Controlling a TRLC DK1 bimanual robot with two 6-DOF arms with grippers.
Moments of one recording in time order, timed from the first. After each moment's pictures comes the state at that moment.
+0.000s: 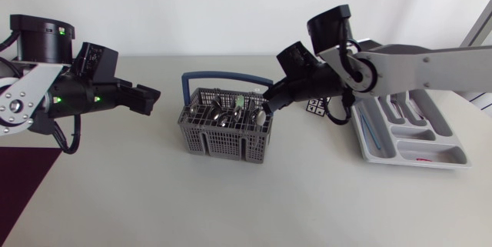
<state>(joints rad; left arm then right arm) -0.16 1.27 0.82 -0.15 0.11 0.18 0.45 1.66 1.11 -0.14 -0.21 -0.21</state>
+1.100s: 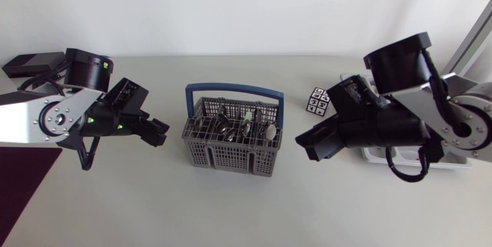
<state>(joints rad) -0.19 1.43 0.77 -0.17 0.09 0.34 0.43 1.22 0.78 -0.40 -0.17 -0.10</state>
